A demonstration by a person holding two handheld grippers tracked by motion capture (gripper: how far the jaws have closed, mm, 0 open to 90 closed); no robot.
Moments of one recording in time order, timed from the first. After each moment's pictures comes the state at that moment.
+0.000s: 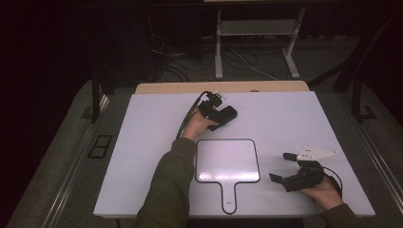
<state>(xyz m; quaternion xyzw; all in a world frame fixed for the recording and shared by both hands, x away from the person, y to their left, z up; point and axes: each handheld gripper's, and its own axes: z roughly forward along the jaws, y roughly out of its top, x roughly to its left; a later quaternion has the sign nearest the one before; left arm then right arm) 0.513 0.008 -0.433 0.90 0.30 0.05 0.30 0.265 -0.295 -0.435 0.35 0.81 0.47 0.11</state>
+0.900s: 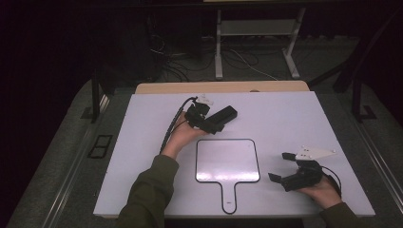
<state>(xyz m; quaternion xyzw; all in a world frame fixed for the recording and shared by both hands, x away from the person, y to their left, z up) 0.443 0.056 -0.403 0.87 0.27 0.09 0.41 0.269 -0.294 -0.439 0.35 0.81 0.46 0.11</state>
